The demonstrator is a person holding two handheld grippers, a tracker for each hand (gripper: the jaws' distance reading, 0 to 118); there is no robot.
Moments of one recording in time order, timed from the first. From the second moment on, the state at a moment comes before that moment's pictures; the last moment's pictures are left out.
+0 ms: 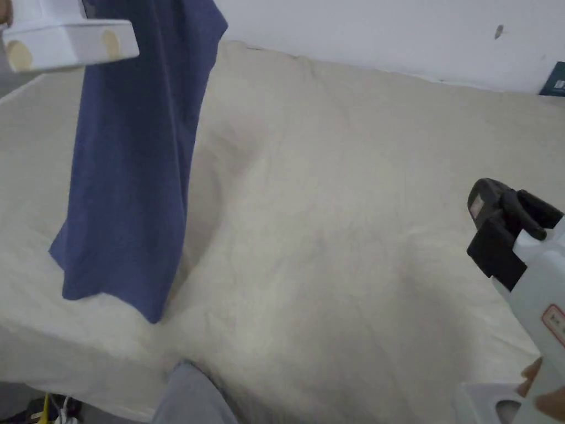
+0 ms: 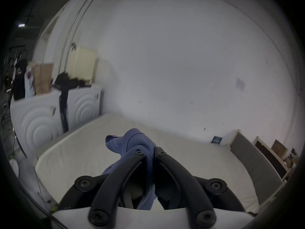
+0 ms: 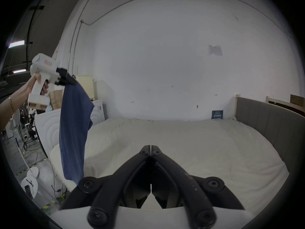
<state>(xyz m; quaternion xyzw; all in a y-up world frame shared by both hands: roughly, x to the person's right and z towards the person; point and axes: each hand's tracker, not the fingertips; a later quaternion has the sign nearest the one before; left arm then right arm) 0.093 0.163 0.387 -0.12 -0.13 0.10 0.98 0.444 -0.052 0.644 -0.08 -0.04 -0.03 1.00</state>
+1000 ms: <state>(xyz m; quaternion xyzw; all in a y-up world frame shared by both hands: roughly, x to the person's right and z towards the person) 0.366 -0.107 0.381 -0.39 -0.28 -0.08 0.87 0.534 -0.055 0.724 -0.08 -0.20 -0.06 0.97</state>
